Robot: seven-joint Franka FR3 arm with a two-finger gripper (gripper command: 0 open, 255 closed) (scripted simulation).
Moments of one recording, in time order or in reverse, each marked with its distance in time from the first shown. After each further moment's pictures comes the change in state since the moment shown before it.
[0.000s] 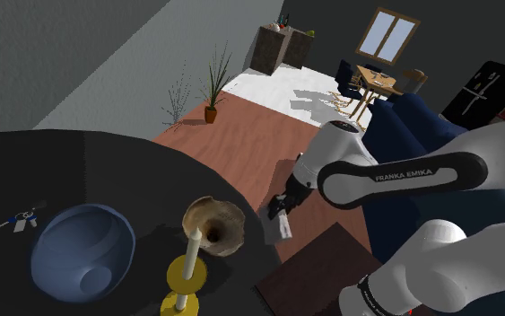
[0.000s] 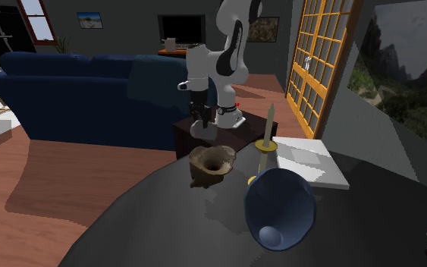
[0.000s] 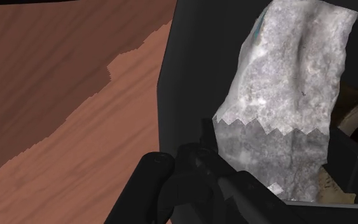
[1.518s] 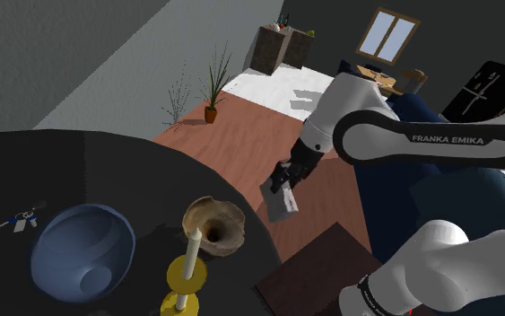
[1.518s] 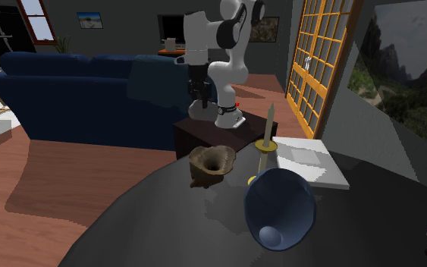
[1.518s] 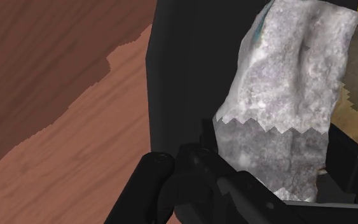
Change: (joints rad) arm -0.018 -0.099 -0.004 0.238 -0.053 -0.331 0.071
